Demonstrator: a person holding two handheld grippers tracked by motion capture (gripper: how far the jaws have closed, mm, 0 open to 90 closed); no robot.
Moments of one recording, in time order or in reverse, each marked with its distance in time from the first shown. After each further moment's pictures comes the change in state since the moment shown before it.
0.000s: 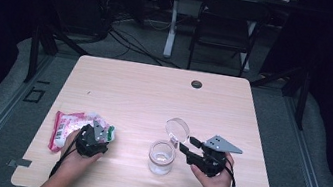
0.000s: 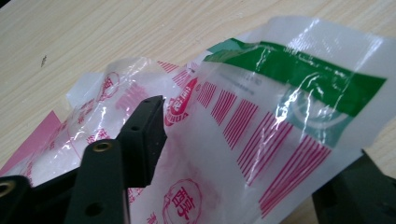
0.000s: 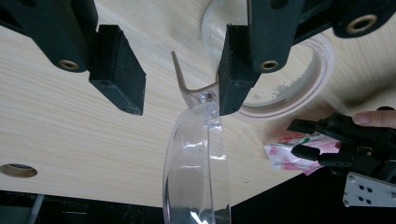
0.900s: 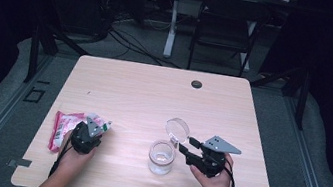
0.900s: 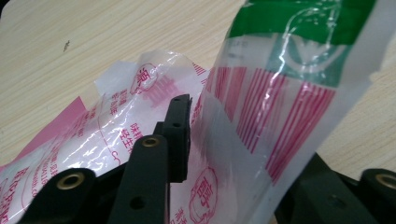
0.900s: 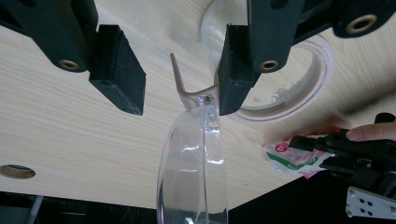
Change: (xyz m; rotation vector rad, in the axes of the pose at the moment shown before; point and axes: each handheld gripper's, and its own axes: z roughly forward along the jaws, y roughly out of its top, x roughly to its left) left arm 0.014 -0.005 0.000 -0.014 0.032 -0.085; right arm 0.001 -0.001 0.001 0.008 0.003 -0.010
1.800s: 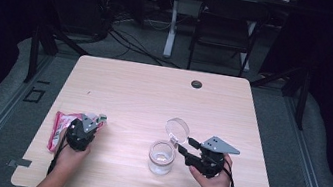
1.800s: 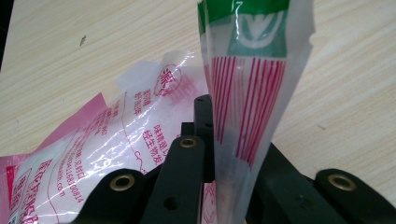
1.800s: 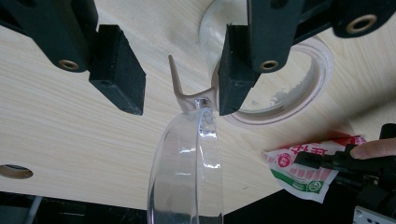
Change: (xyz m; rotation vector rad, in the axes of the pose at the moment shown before) left arm 0.015 0.002 -0.008 -0.004 -0.009 -0.070; right arm 0.003 -0.001 0.001 0.009 -0.003 -0.013
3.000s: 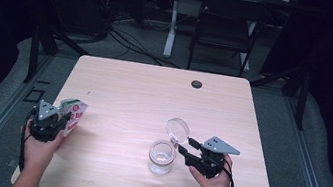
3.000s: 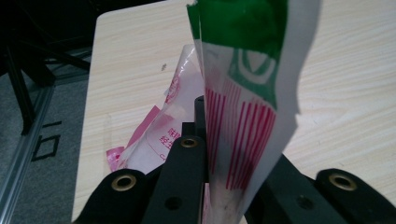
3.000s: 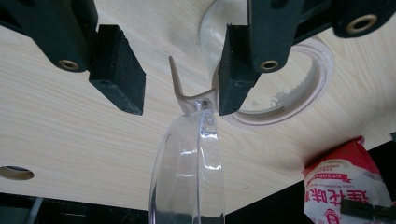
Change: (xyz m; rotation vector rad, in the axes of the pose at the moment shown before) left arm 0.070 -0.001 -0.063 -0.154 0.011 -0.221; right arm 0.000 -0.001 0.000 0.003 -0.002 0.004
